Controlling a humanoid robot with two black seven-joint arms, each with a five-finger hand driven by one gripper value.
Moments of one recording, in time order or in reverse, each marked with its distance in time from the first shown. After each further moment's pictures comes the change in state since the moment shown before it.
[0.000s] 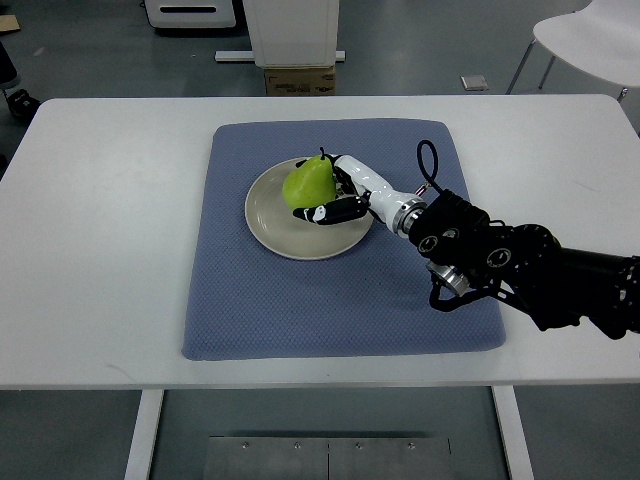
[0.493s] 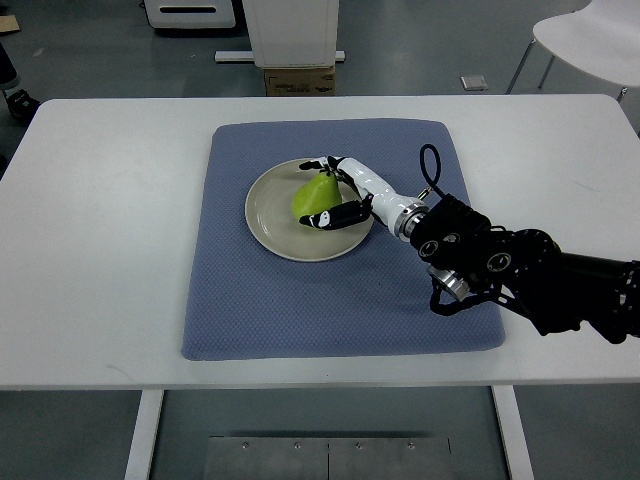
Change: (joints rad) left arm 0.000 0.000 0.000 0.000 0.000 0.000 0.000; right arm -0.016 -0.003 0.002 0.009 -0.004 -0.013 0.007
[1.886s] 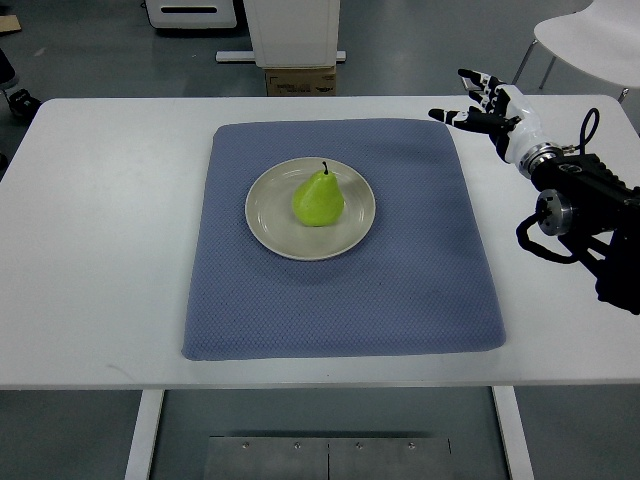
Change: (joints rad) left arm 0.000 0.000 0.000 0.000 0.000 0.000 0.000; right arm -0.155 -0.208 0.634 -0.208 0.131 0.196 -0.091
